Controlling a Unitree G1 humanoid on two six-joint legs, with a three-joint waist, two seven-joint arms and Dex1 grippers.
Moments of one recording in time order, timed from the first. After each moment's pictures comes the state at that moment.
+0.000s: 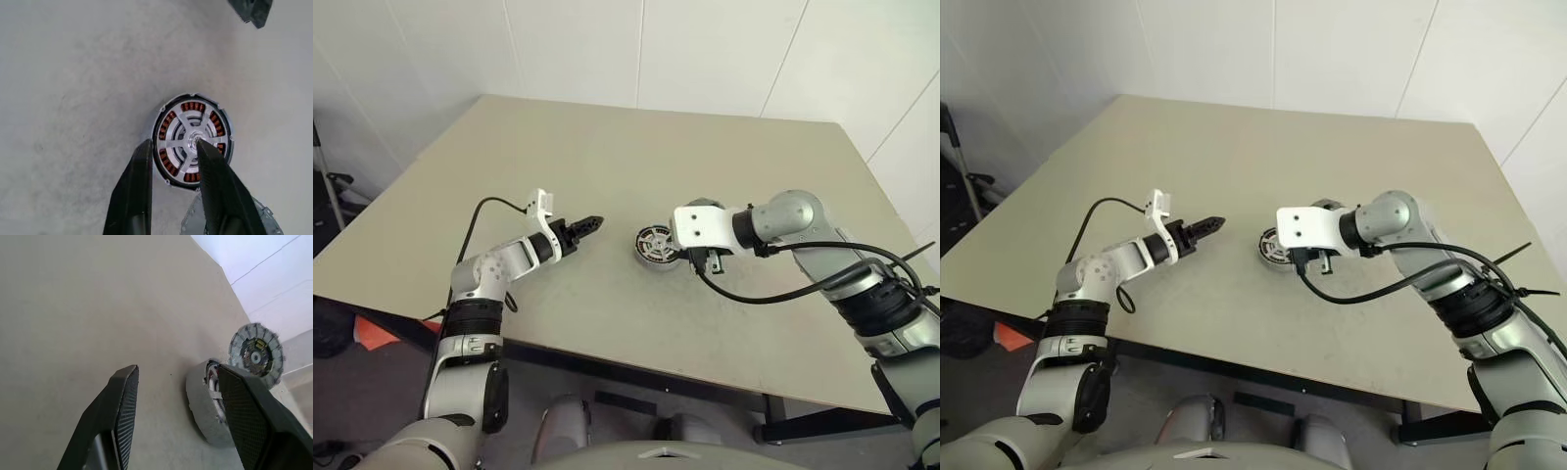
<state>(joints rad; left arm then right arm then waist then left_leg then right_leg) -0.57 0.24 0.14 0.30 -0.57 0.85 -0.53 -0.71 -0.81 0.48 -0.04 -0.09 0.17 1.23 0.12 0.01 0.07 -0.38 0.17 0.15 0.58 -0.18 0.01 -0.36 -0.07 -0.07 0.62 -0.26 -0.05</state>
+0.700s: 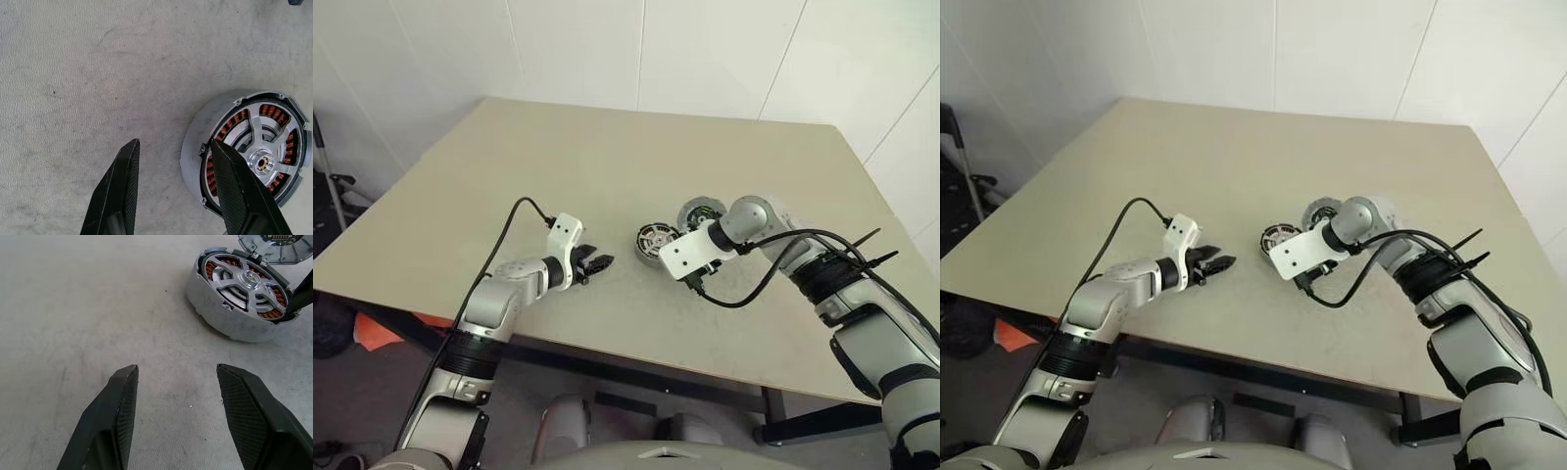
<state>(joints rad) -0.38 0.30 -0.12 0.03 -0.34 0.72 -0.56 -0.85 -0.65 0.60 0.46 -0.30 -0.32 1.33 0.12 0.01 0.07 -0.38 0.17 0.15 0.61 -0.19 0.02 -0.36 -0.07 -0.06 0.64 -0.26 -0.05</state>
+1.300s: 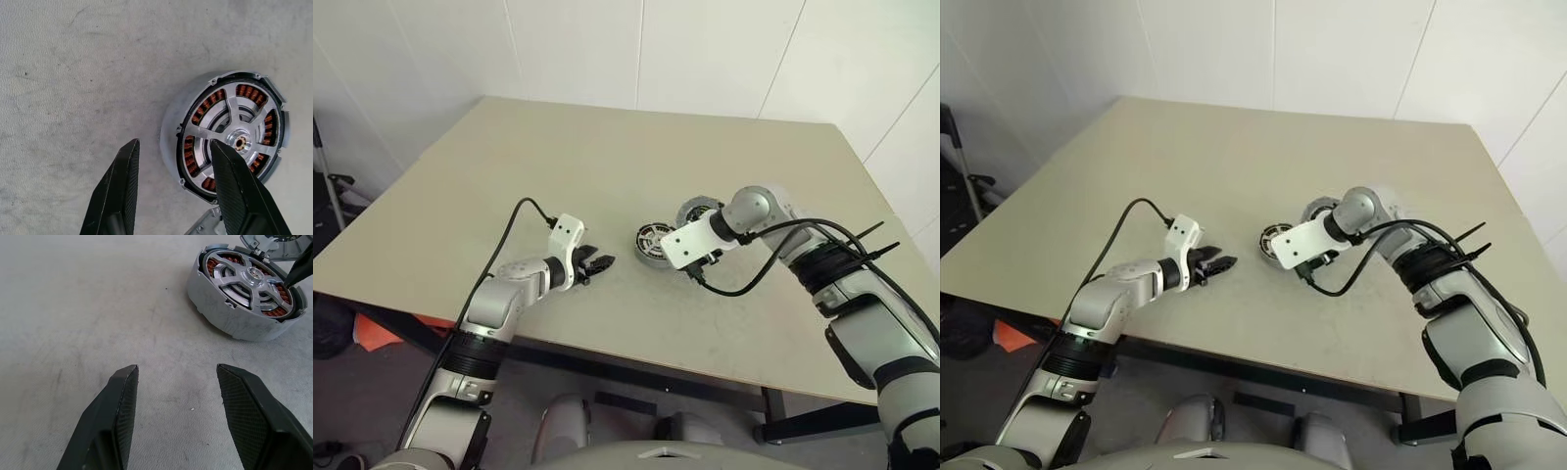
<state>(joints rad) -0.38 0.29 -0.12 0.04 -0.32 0.72 -0.56 -0.89 -0.62 0.56 0.54 -0.31 -0.33 1.34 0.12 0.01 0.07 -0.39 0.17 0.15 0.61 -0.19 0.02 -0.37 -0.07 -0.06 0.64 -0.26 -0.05</state>
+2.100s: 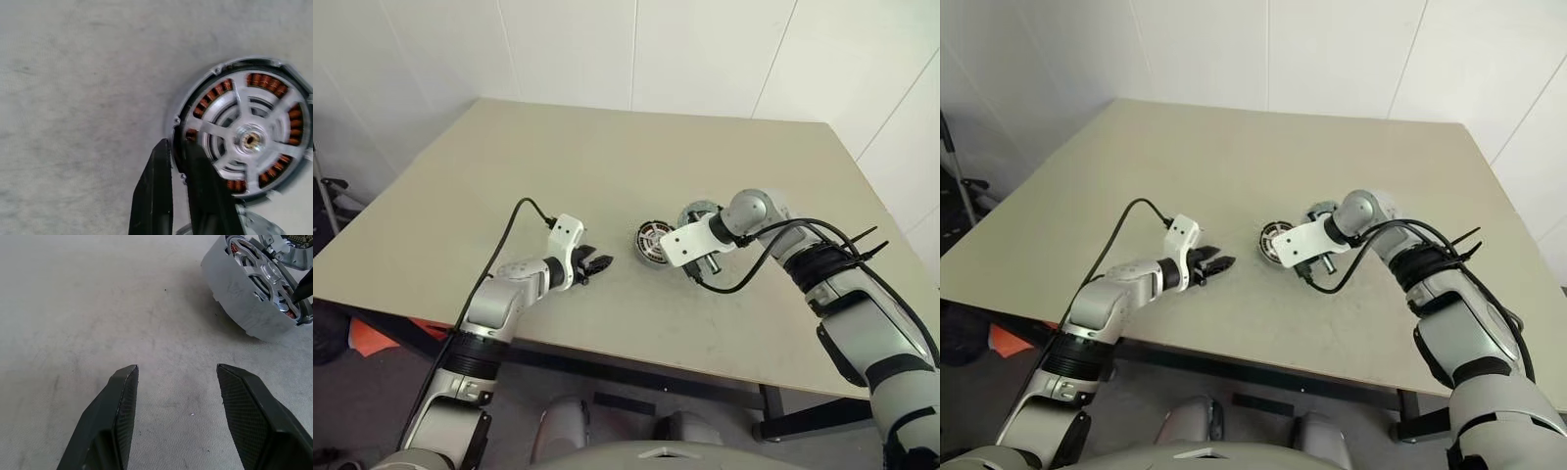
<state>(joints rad) -0.38 0.29 -0.12 0.04 -0.31 0.72 -0.54 -0.91 -0.59 0.55 0.65 -0.33 -0.39 1.32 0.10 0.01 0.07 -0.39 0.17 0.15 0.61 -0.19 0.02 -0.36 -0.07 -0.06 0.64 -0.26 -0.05</state>
